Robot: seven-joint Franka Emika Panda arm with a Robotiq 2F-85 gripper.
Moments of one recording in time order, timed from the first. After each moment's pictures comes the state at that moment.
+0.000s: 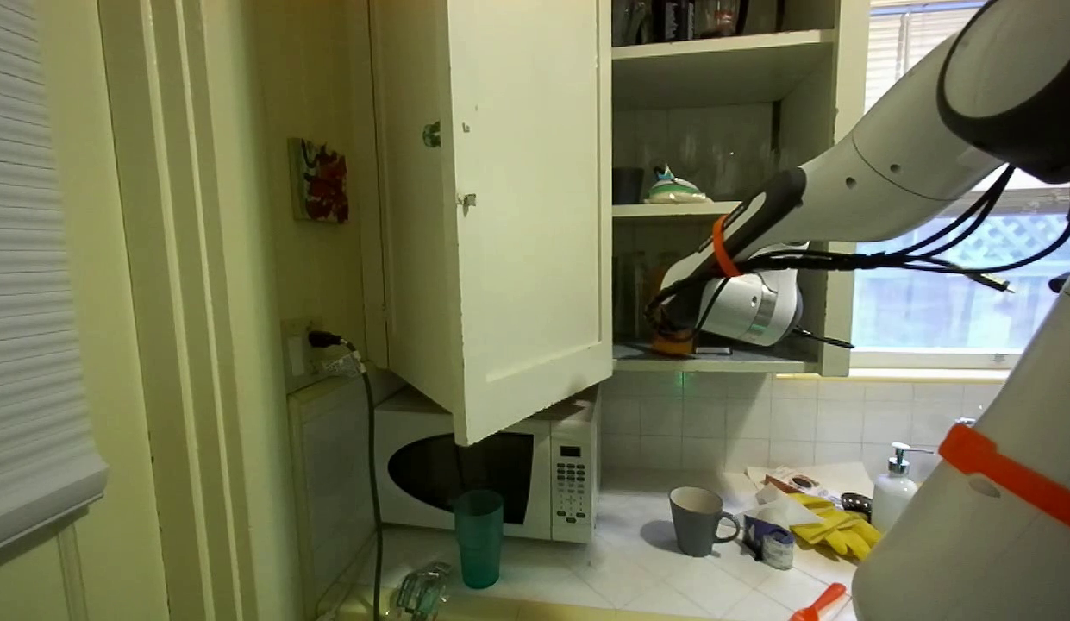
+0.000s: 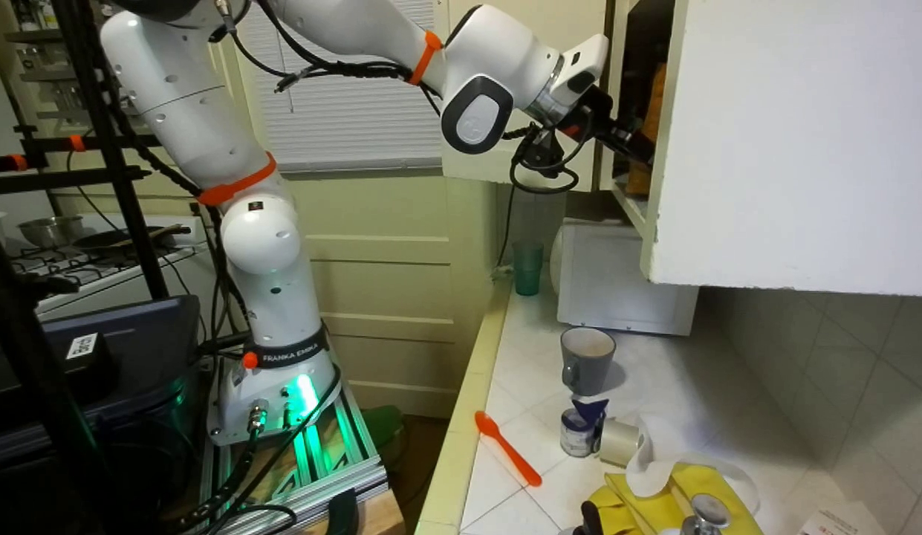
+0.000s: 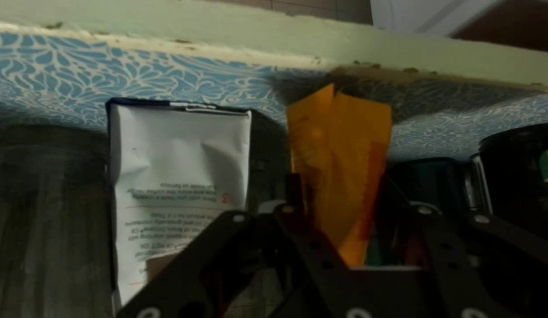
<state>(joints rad) -0.08 -0.35 -0.36 -2.55 0.20 3.25 -0.27</state>
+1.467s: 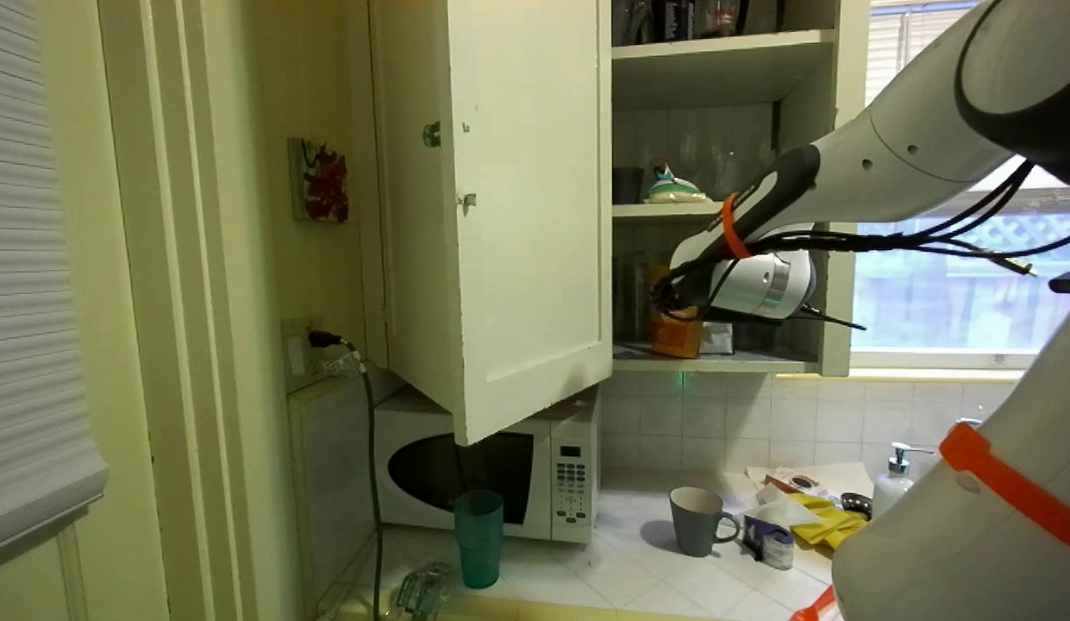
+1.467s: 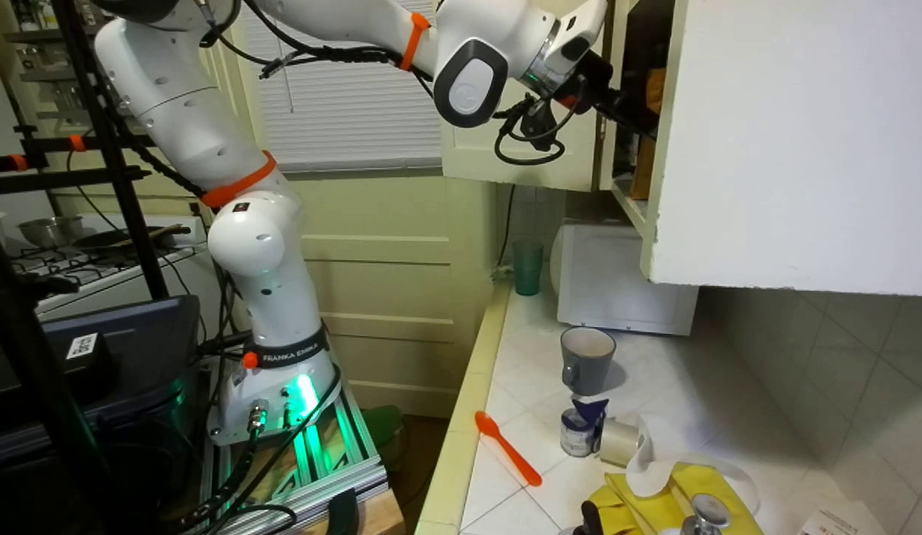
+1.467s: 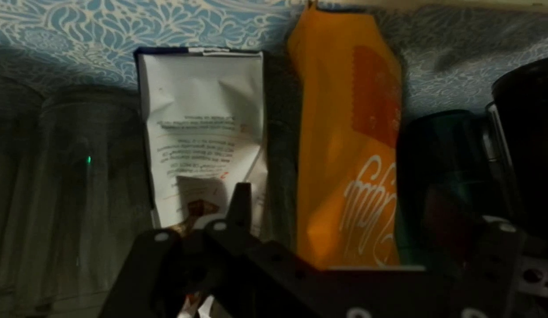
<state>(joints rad) -0.27 -0.41 -0.21 -2.51 0.15 3.13 -0.14</state>
